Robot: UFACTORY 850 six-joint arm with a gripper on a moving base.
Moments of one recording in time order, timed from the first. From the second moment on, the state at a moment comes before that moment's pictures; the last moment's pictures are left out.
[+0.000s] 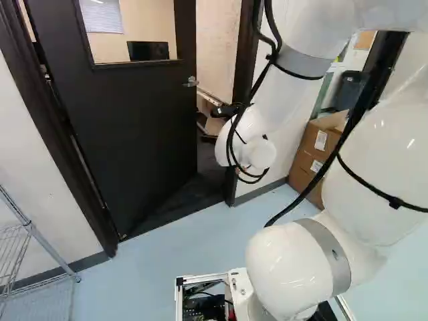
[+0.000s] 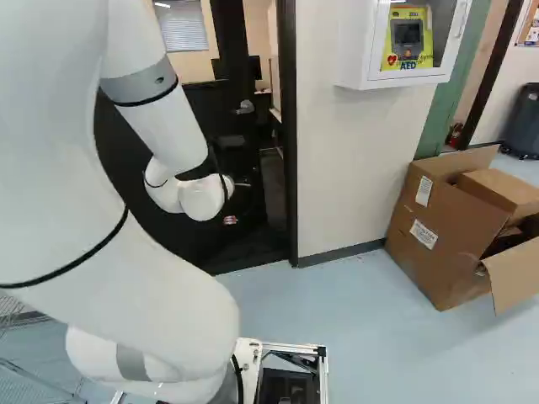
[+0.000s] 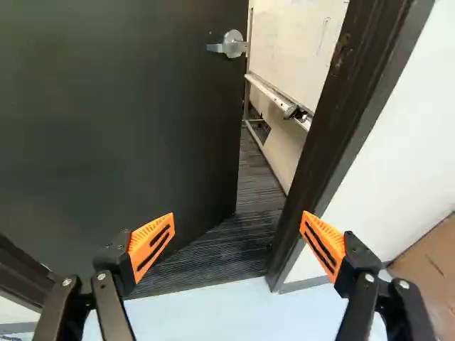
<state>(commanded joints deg) 4.6 5.3 -17.1 -3.1 49.7 0.0</state>
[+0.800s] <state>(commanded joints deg) 1.6 8.9 -13.7 -3.1 49.7 0.0</state>
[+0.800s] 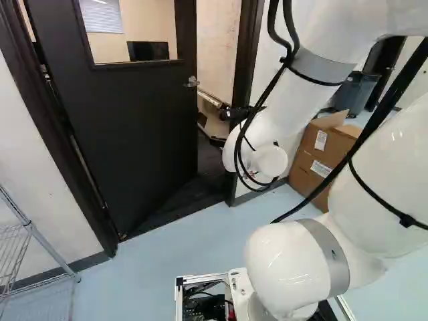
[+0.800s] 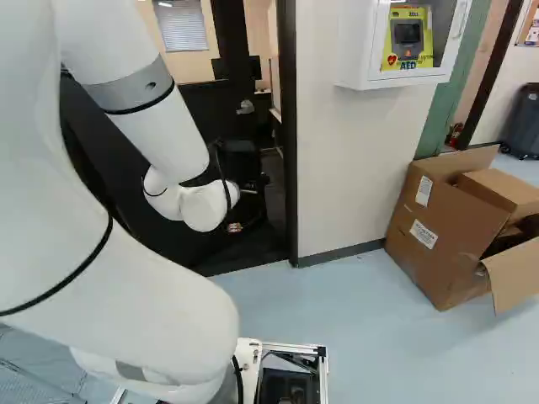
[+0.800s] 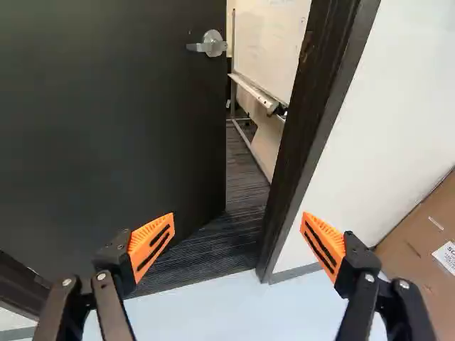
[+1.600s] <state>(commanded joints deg) 1.6 8.9 -13.7 -3.1 49.7 0.0</state>
